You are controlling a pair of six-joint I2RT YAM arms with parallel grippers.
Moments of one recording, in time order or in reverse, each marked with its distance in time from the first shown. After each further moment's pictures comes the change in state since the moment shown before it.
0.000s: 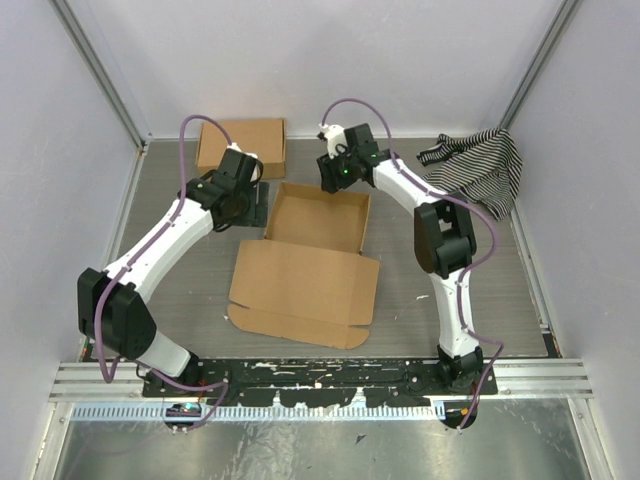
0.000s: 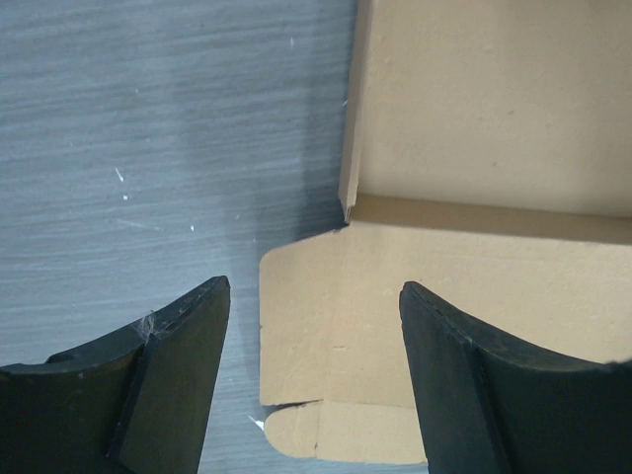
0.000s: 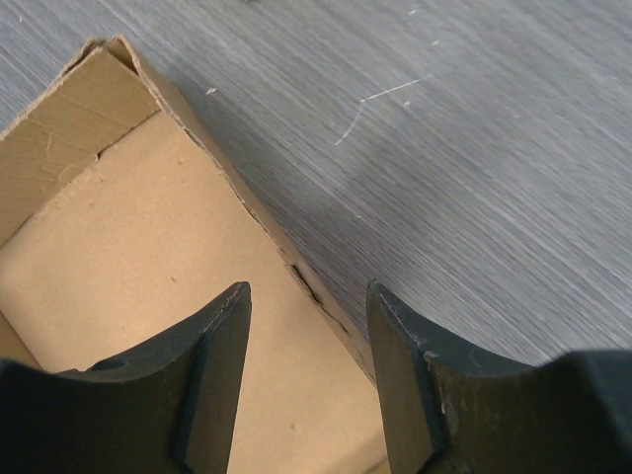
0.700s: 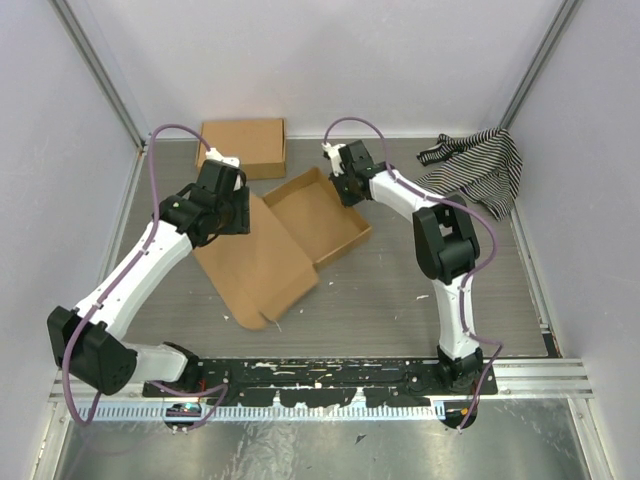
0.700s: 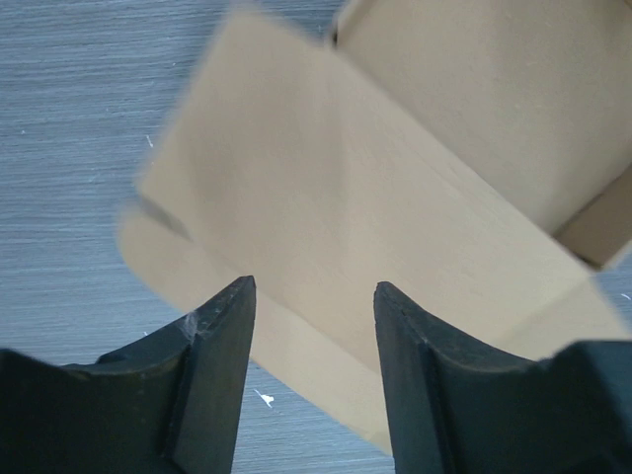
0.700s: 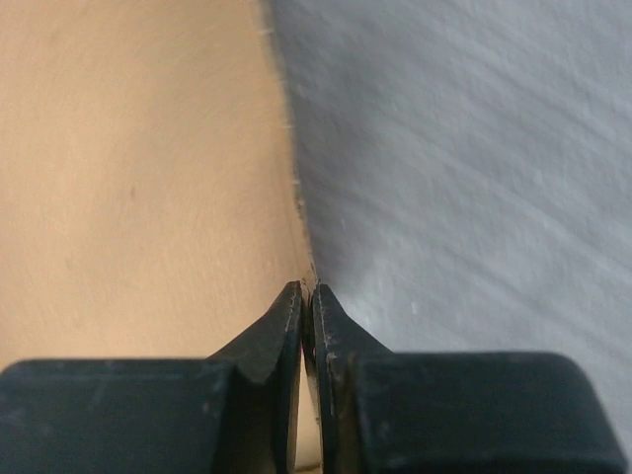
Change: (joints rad) left arm 0.000 -0.192 -0.089 -0.010 -0.021 -0.035; right arm 0.032 -0.091 -0.186 -0.059 0.298 0.086
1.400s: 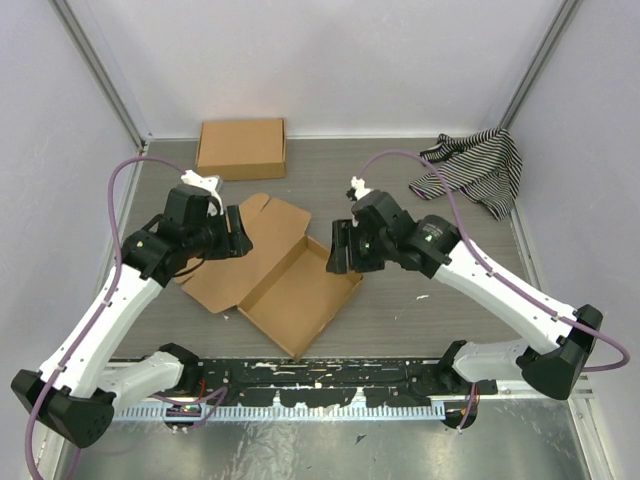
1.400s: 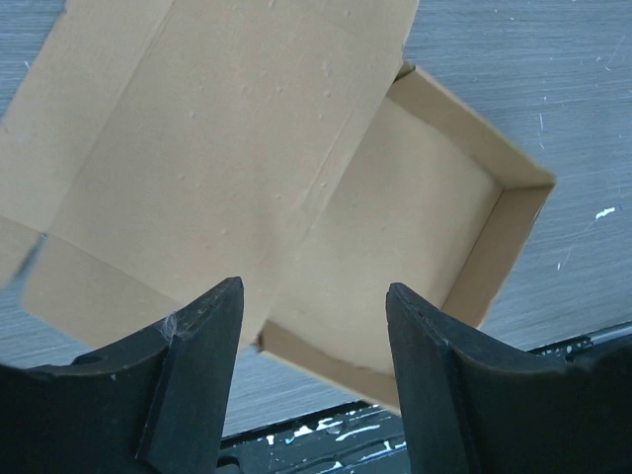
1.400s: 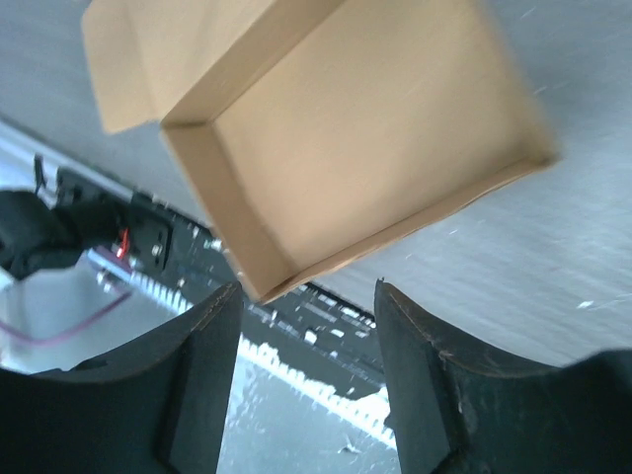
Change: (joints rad) left arm 0.001 -0.285 -0.137 -0.045 0.216 -0.122; right arm 0.405 -0.909 -0.414 -0.431 -0.035 0.756
